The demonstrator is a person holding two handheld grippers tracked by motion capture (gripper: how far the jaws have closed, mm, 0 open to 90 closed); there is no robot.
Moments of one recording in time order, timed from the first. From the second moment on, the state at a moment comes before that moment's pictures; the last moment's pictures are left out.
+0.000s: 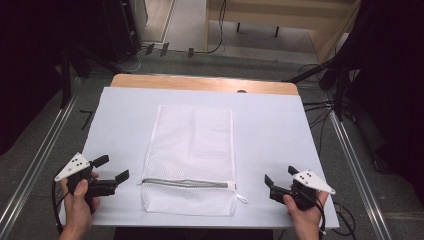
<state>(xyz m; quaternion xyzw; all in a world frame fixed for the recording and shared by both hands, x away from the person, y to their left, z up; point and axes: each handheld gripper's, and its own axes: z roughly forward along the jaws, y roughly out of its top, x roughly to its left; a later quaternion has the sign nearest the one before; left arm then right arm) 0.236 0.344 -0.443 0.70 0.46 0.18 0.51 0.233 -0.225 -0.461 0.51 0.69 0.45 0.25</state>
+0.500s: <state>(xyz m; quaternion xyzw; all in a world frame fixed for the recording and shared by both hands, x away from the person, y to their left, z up) 0.236 0.359 -0.443 0.69 0.46 0.19 0.52 0.237 -0.283 -0.469 0.55 0.65 0.44 0.27</state>
